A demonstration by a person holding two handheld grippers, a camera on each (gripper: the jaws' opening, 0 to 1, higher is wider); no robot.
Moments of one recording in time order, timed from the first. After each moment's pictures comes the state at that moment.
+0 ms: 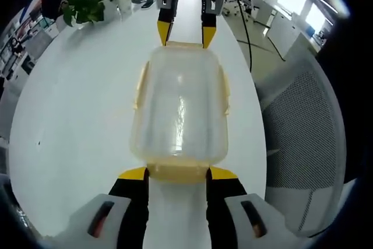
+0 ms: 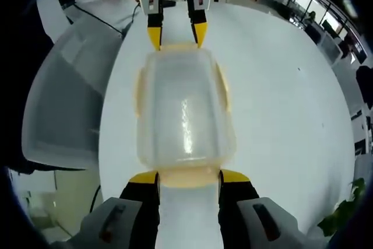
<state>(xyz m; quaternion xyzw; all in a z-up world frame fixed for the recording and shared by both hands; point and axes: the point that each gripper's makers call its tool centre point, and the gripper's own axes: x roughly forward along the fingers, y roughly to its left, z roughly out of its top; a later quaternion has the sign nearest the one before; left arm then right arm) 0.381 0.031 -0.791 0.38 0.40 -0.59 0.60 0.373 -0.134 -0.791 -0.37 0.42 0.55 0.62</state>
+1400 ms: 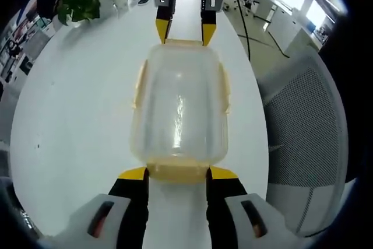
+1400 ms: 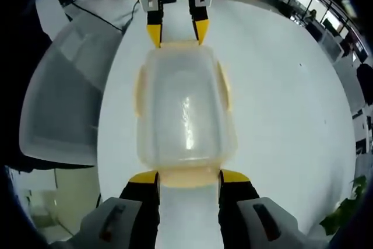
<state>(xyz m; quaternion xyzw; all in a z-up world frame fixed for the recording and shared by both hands) 0.377 0.025 -0.798 0.40 0.40 -0.58 0.59 0.370 -0.141 -0.802 -0.38 0.43 0.55 0.61</state>
